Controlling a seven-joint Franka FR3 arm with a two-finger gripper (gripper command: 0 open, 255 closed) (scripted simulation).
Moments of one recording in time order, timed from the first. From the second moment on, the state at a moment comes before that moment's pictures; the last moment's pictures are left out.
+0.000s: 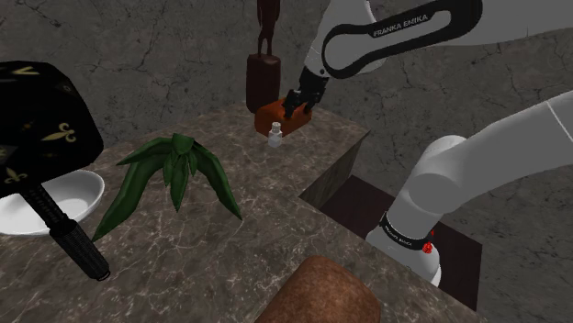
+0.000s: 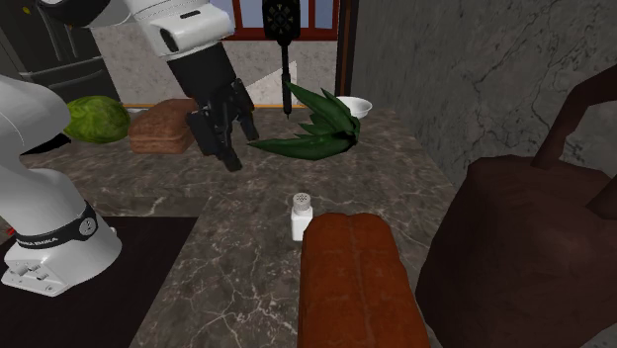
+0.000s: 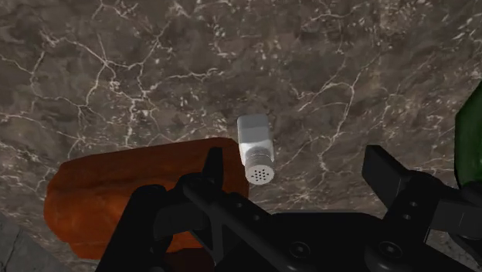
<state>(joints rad) -0.02 -0.59 0.00 -2.67 0.06 2.36 0.05</state>
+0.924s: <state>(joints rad) -0.06 -0.14 0.02 -2.65 0.00 2.86 0.08</state>
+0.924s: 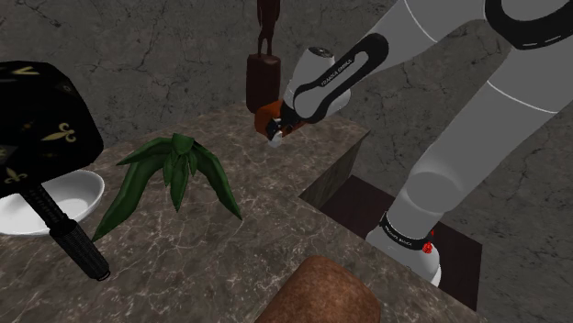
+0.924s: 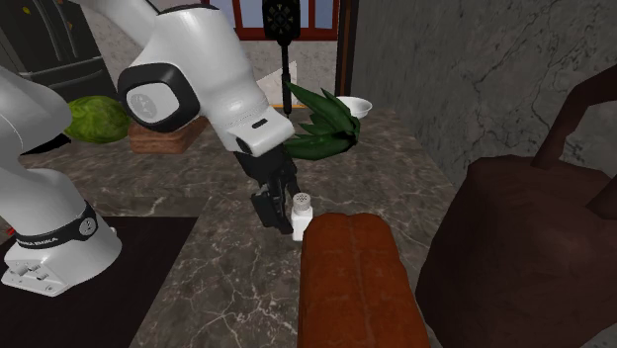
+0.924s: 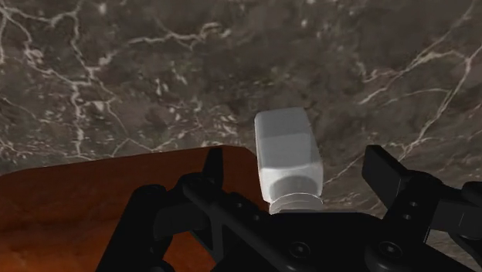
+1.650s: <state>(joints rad) -0.07 -0.08 0.02 -2.64 0.00 2.91 0.08</state>
